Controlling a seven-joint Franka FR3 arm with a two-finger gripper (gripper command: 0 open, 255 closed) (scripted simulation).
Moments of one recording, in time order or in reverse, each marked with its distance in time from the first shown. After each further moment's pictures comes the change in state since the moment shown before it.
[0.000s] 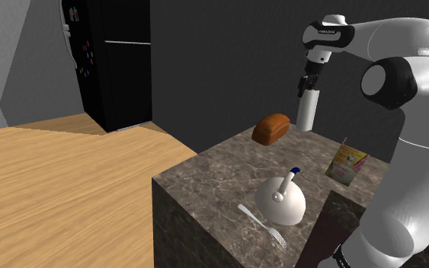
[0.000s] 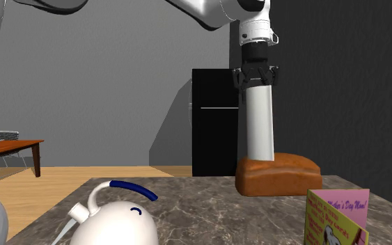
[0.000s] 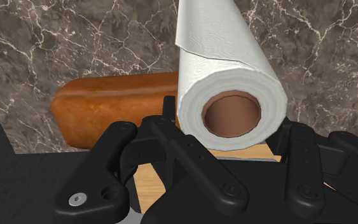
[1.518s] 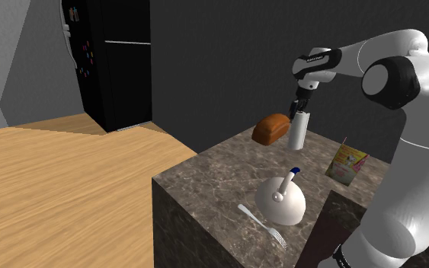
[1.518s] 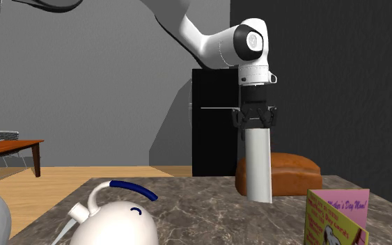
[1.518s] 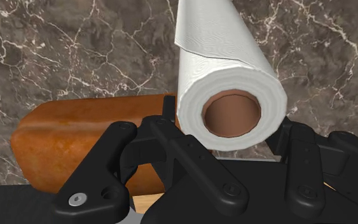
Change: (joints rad) arm 0.022 -0.011 0.010 -0.326 -0.002 0.315 -0.001
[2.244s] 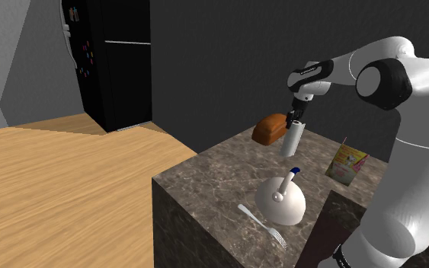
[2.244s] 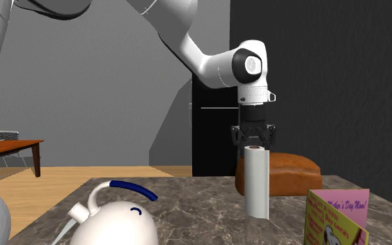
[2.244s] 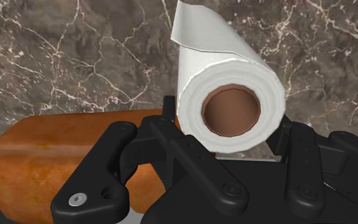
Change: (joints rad) arm -0.003 0.038 0.009 -0.101 0.025 0.135 -0.014
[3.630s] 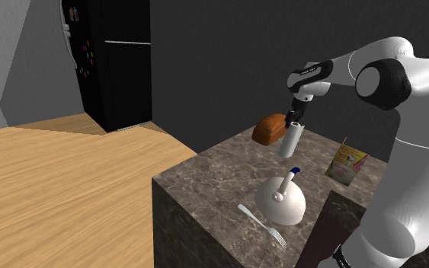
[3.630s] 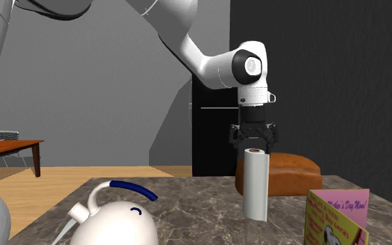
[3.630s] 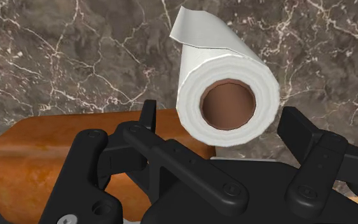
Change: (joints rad) arm 0.000 0.003 0.001 -0.003 0.002 0.005 -0.001
